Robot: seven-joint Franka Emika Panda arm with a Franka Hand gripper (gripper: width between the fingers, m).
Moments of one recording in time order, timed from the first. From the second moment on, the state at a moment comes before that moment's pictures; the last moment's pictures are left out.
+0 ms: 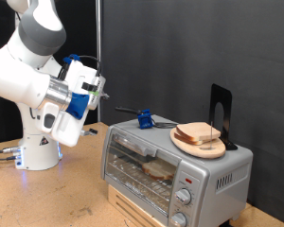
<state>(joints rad) -0.38 -0.10 0.01 -2.35 1.07 1.73 -0.13</state>
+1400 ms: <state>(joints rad) -0.38 0.38 0.06 -1.84 1.04 1.63 0.01</state>
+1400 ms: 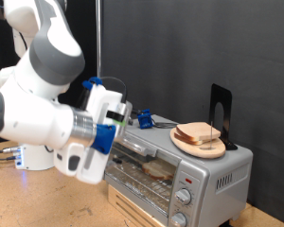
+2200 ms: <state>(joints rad) -0.37 0.51 0.08 -1.72 1.14 1.64 0.00</state>
